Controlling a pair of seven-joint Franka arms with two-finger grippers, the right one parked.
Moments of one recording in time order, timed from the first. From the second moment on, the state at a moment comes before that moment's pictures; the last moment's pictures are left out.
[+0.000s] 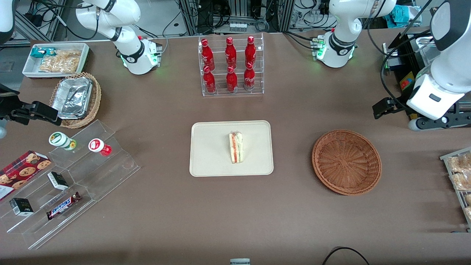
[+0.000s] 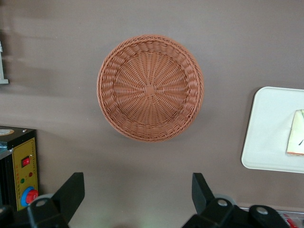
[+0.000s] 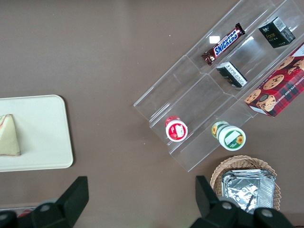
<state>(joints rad) -0.02 0.05 -0.11 -1.56 0.02 1.55 -0.24</state>
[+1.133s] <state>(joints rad) -0.02 -0.03 -0.12 -1.57 0.00 1.46 -0.24</state>
